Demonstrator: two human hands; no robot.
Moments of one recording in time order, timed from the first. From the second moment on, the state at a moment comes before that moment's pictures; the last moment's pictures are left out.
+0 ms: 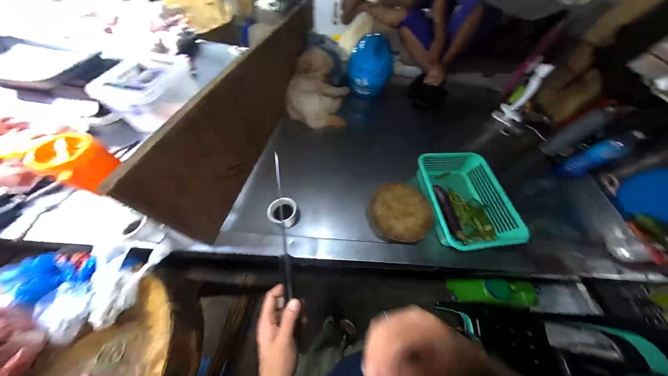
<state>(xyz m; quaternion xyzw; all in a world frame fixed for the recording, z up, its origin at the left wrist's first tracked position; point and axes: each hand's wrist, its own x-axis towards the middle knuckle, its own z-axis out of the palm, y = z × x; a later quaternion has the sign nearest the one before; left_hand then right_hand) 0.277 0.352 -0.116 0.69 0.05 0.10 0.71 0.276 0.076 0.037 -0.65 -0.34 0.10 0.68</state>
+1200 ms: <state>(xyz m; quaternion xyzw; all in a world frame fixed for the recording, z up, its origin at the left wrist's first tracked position) 0.427 -0.098 -0.213 0.92 -0.12 0.14 0.34 0.369 -0.403 -0.105 -0.92 0.29 0.02 0.28</state>
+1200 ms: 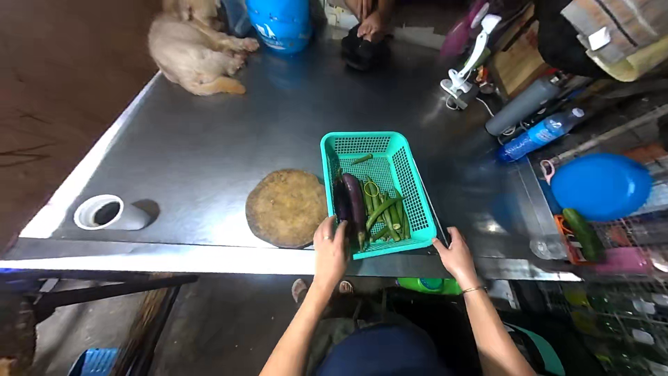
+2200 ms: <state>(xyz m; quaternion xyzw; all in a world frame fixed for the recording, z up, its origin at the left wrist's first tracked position) 0.454 -0.114 -0.178 0.92 0.12 -0.10 0.36 0.359 -0.509 -0.199 -0.91 0.35 -0.01 0.20</state>
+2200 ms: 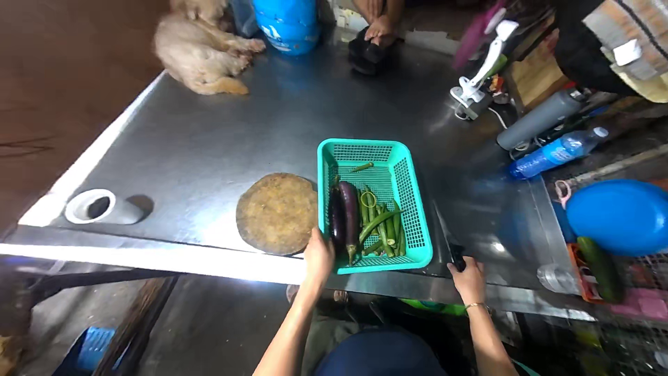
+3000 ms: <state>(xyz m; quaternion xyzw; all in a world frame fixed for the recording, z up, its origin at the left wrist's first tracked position) 0.602 -0.018 -0.167 0.89 0.01 -0.05 0.44 0.625 -0.375 -0.023 -0.74 0.13 0.05 0.66</state>
